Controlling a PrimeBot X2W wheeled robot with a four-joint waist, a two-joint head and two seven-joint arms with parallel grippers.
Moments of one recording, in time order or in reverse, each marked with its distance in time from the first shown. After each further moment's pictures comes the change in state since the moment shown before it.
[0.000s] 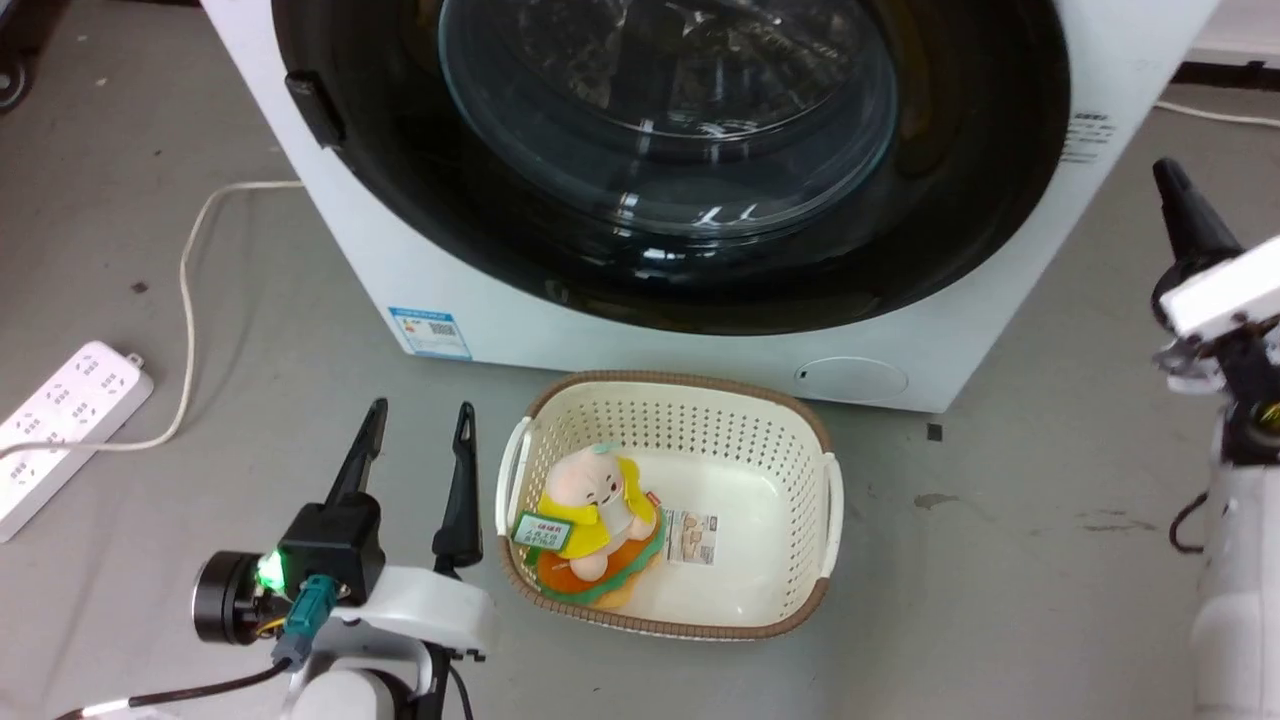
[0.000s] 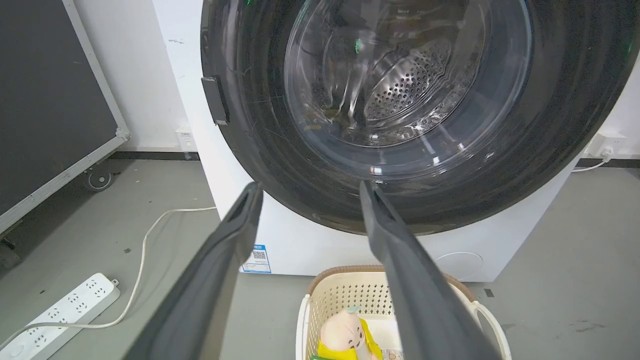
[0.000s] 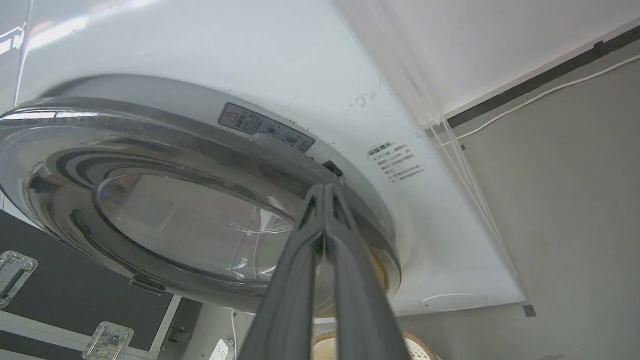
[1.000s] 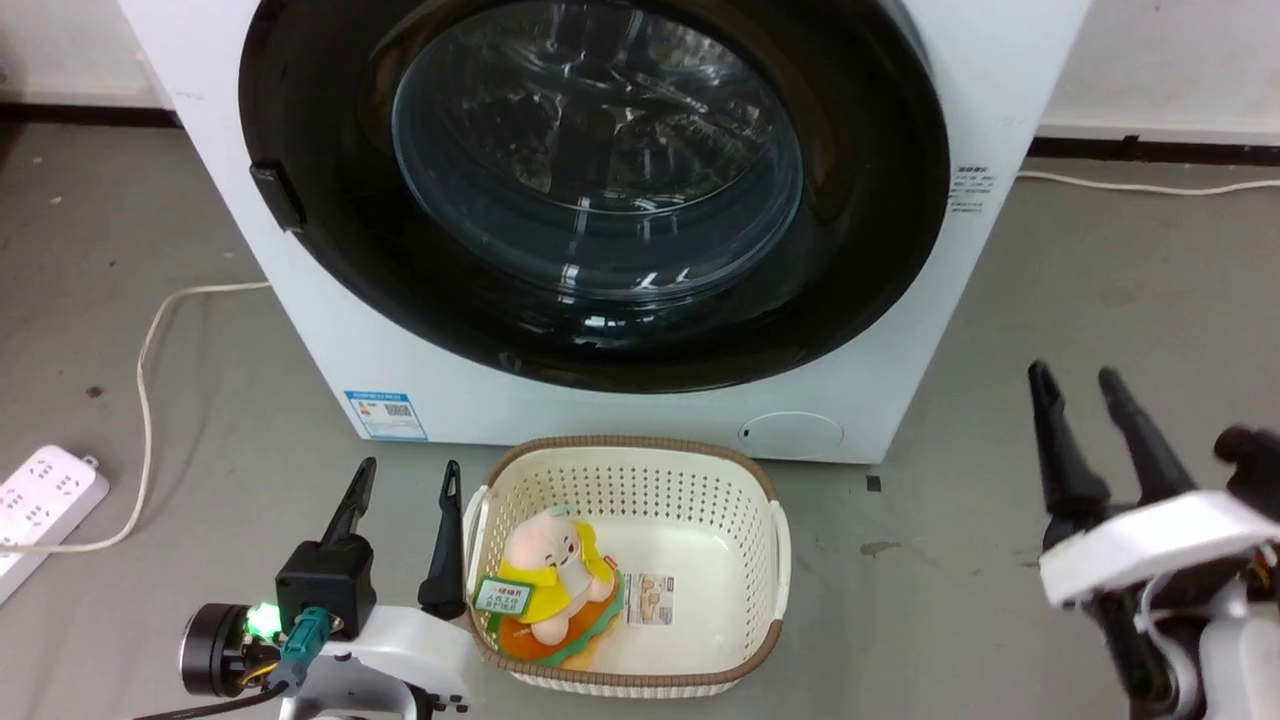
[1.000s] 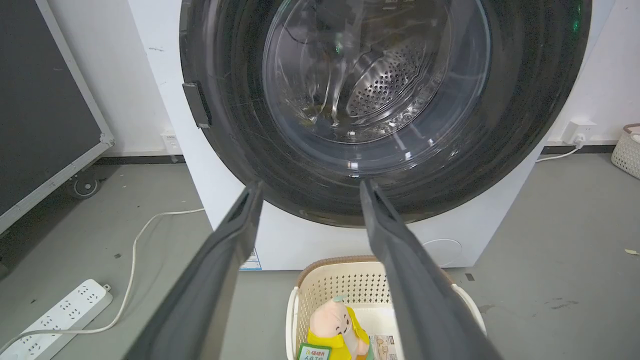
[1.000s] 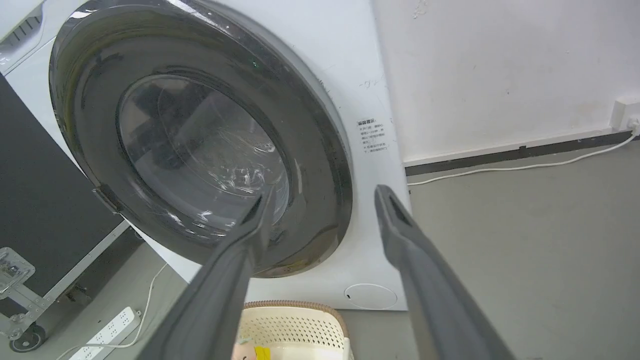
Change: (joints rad) left arm 0.075 0.000 0.037 -0.004 0.028 -0.022 0.062; right arm 0.508 0.006 0.262 -0.360 -0.209 0.000 -0.283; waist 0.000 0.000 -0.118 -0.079
